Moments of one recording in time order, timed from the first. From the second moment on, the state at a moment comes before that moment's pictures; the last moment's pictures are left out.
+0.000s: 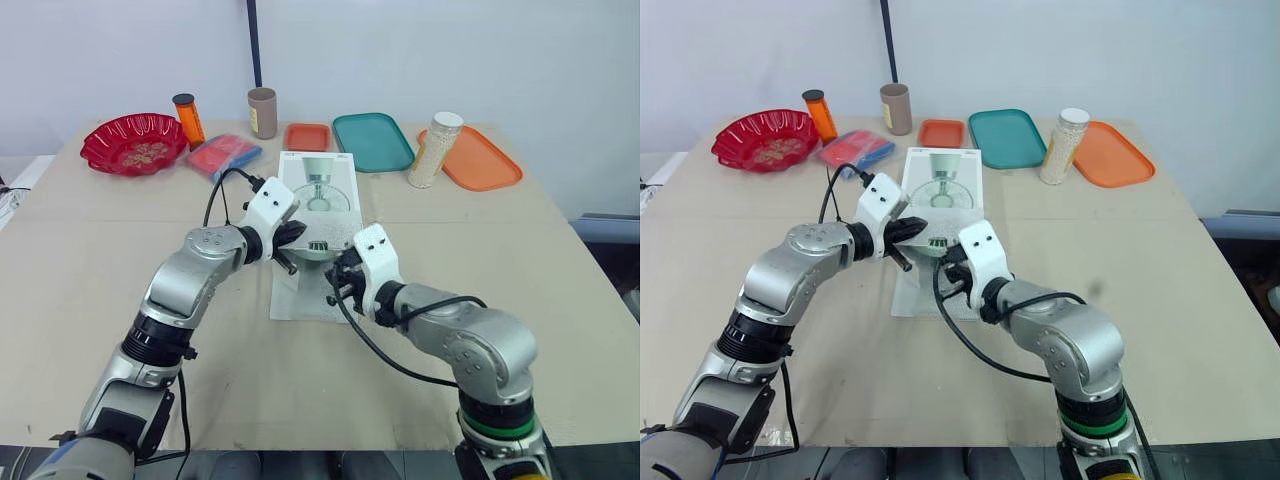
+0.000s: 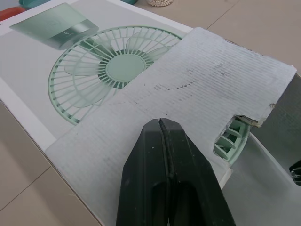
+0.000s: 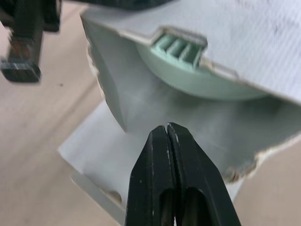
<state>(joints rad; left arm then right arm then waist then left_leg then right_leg) -0.72 0.36 -0.20 -0.11 -0.22 0.81 -0.54 -0.45 -0.23 0.10 -0.64 0.48 1.38 0.08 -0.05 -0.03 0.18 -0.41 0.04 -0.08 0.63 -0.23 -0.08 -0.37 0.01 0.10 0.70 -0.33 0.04</state>
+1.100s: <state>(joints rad) -0.72 0.34 -0.20 -0.10 -0.21 0.80 -0.53 -0.54 -0.37 0.08 -0.24 0.29 0.96 0.27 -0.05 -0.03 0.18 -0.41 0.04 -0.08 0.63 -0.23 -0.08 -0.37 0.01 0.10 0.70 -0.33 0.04</state>
